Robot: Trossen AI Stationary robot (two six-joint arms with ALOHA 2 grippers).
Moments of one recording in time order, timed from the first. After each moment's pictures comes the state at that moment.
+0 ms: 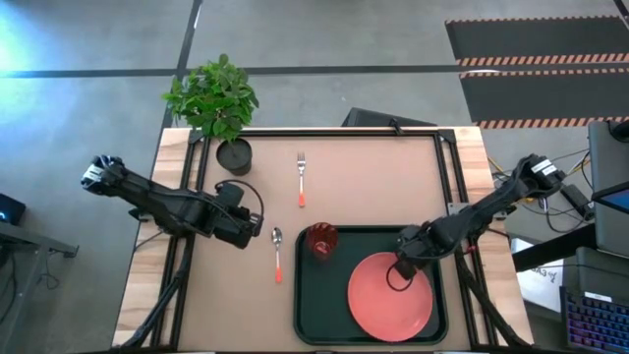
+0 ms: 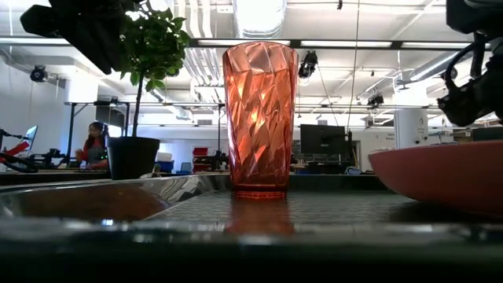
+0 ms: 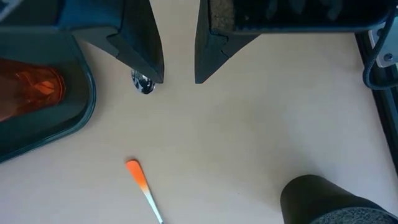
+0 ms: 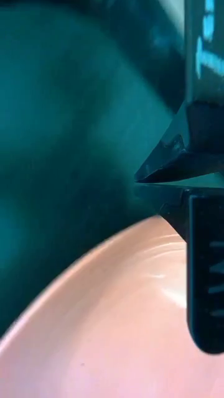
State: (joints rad) left arm -0.37 1.26 1.16 -1.30 -0.52 -1.53; right arm 0.49 1.36 0.65 -0.76 -0.16 1.45
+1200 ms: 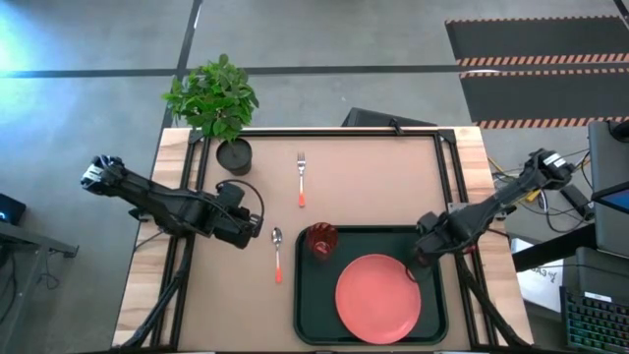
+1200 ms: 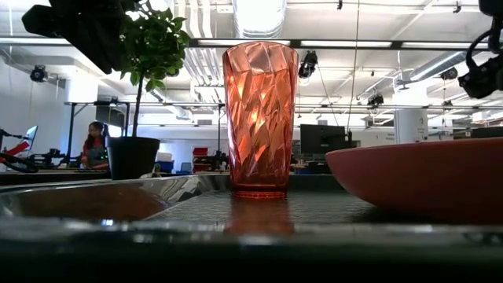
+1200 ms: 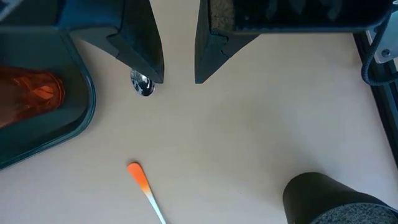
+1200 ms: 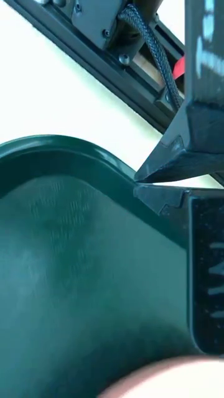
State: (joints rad) left arm -0.37 1.25 1.15 -1.29 -0.52 -1.50; right arm 0.54 1.19 0.69 -1.17 -0.08 1.53
